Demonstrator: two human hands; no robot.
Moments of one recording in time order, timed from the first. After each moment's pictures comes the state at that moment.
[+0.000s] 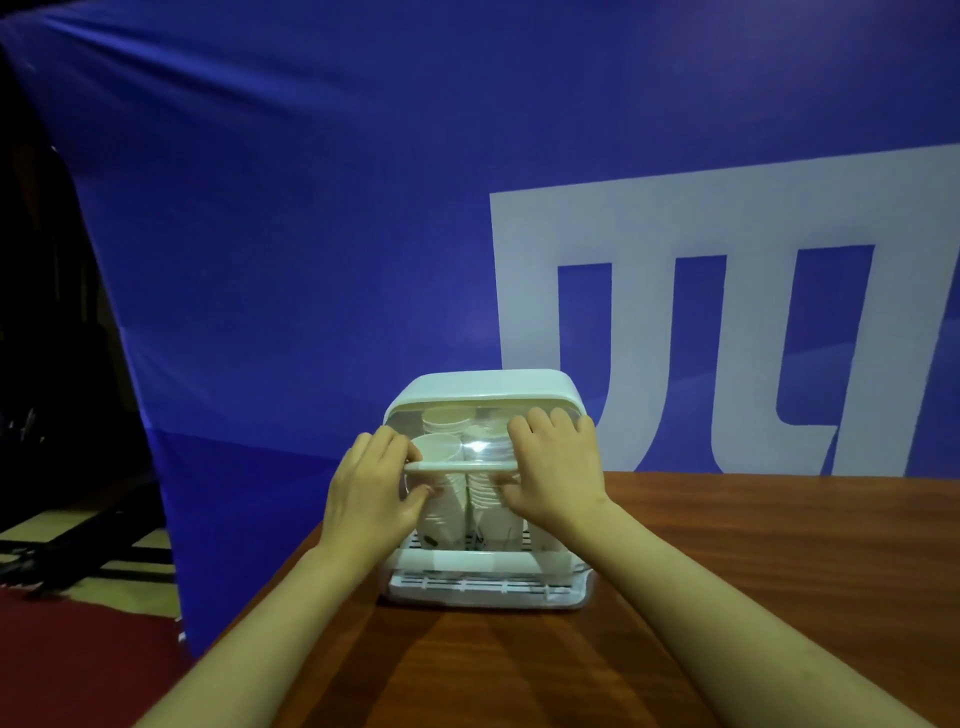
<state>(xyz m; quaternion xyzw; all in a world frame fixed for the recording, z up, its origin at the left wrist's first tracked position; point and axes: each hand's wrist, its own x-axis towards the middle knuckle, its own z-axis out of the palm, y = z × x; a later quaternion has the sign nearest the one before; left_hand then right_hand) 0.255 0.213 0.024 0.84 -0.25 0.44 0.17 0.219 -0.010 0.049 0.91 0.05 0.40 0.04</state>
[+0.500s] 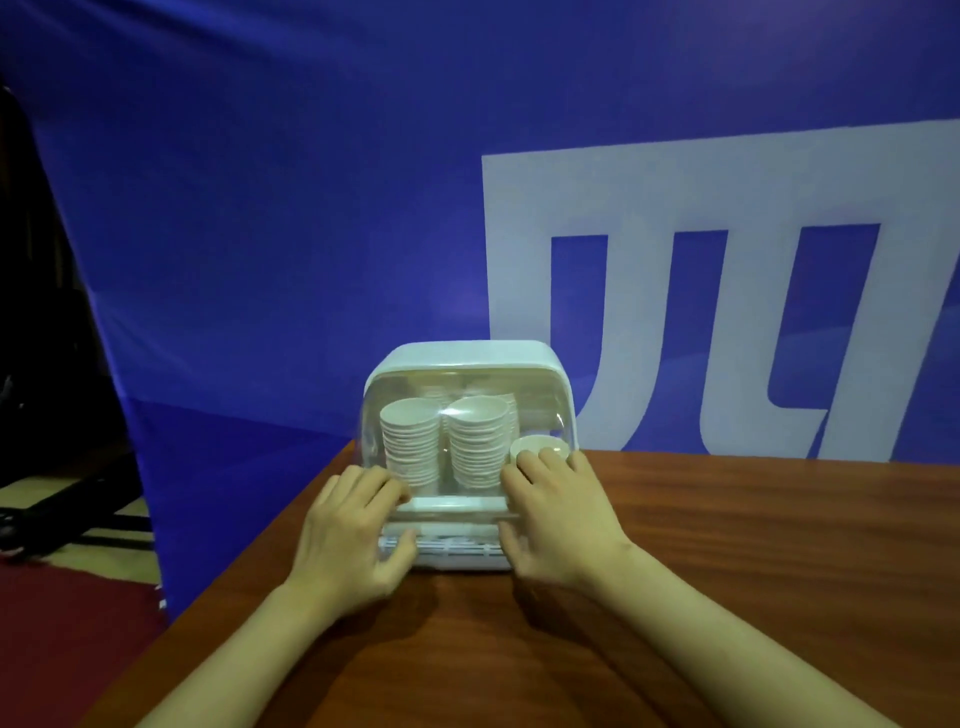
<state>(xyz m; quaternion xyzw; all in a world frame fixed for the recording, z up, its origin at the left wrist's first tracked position) 0.237 0.224 -0.030 0.82 -0.34 0.44 0.13 0.191 -0.037 -0.006 0.90 0.18 0.39 0.05</state>
